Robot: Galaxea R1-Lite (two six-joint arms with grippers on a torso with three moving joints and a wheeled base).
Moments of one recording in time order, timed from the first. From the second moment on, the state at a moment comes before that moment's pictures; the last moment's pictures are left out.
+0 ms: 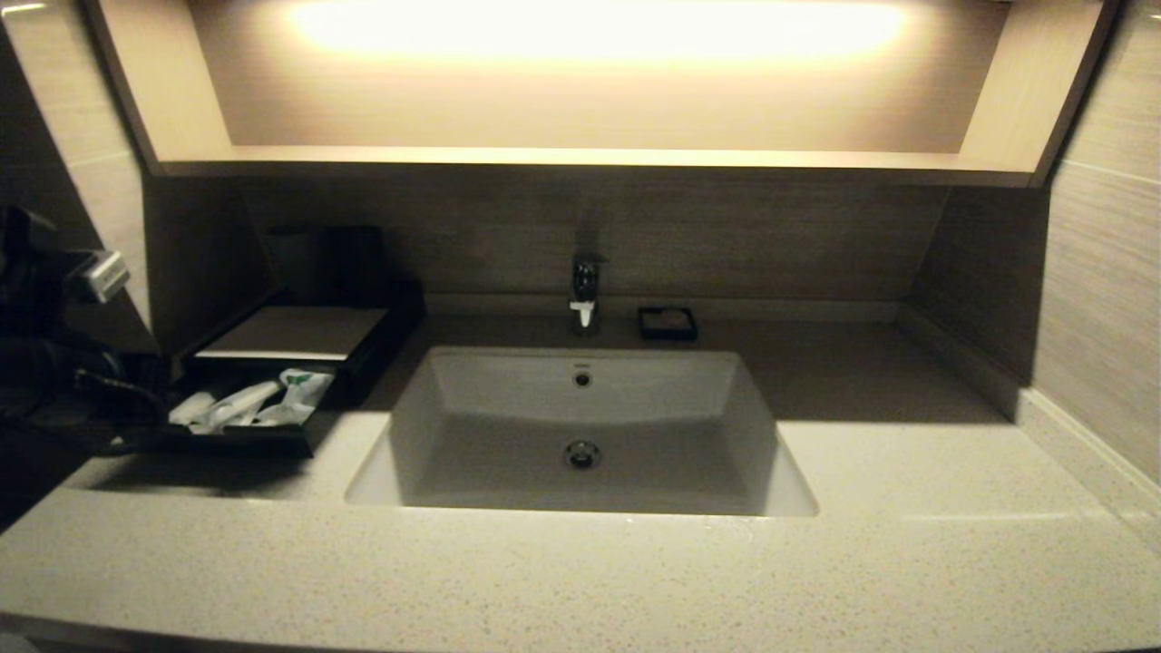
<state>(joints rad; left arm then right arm) 0.22 1.53 -1.05 0.20 0.05 0.10 0.00 0.00 0.00 0.00 0.00 -0.01</state>
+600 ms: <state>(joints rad) 0.25 1.47 -0.95 0.22 0.05 0.03 0.00 0.00 0.00 0.00 0.00 -0.01</state>
